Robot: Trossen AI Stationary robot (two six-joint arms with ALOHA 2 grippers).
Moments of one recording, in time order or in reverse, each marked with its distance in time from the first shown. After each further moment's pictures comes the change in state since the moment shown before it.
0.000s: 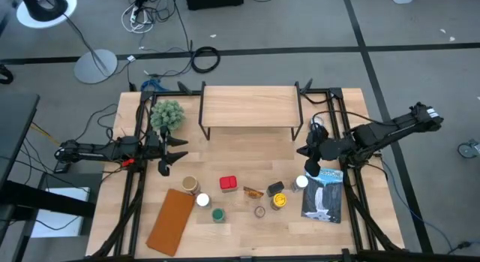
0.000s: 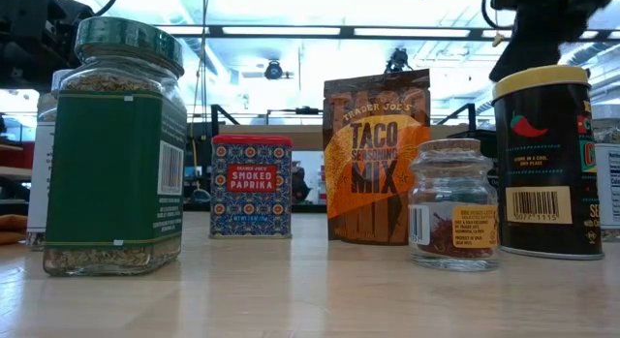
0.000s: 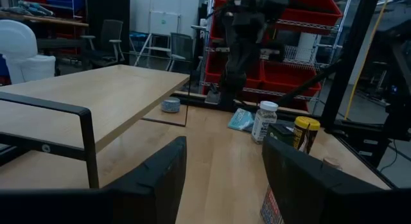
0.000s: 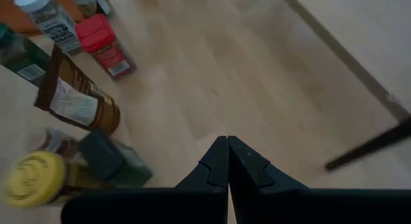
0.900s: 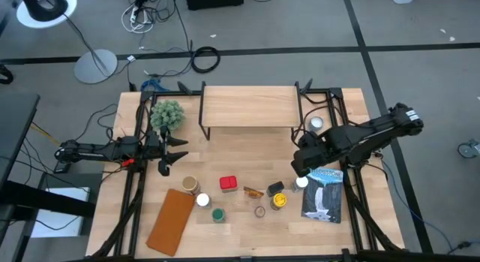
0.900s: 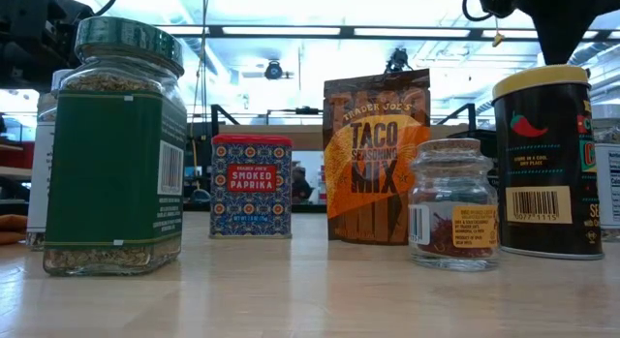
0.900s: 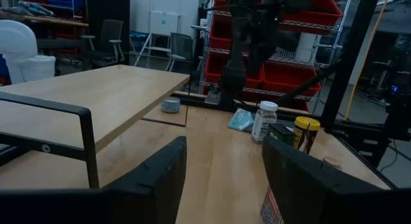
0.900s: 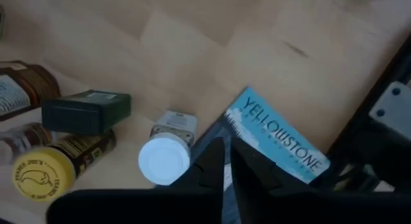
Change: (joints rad) left arm 0.000 0.000 0.000 0.000 0.000 0.000; right arm -0.001 0.495 0.520 -0.695 -0.305 0.725
